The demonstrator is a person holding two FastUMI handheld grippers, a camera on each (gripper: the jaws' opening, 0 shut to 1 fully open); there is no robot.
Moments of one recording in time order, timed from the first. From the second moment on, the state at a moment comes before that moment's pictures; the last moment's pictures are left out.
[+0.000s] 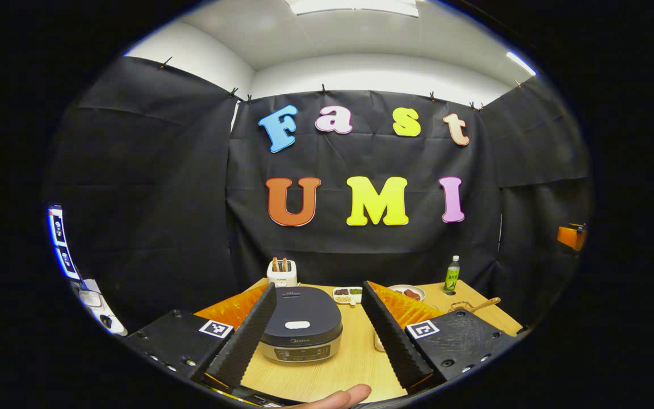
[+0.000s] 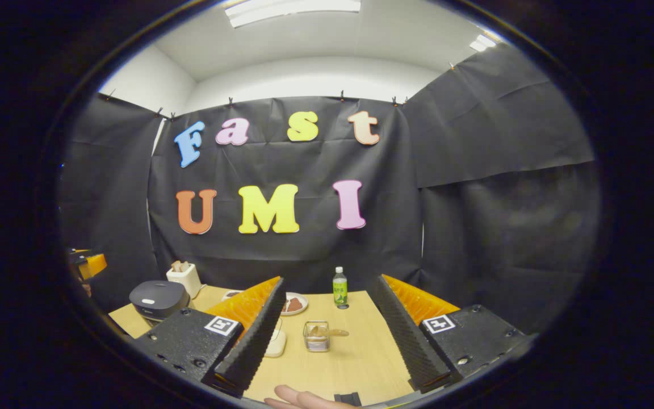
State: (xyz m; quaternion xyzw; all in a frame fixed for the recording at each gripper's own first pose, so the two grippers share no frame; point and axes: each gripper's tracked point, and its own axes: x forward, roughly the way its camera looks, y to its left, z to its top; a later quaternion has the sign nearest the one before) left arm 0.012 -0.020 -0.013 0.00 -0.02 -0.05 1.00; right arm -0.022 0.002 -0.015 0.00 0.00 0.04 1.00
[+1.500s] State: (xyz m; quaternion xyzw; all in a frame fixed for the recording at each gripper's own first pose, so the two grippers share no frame) left arm 0.170 0.002 -0.174 0.01 0.22 0.02 0.98; right arm -0.006 -0.013 -0.060 -0.02 0.02 0.05 1.00
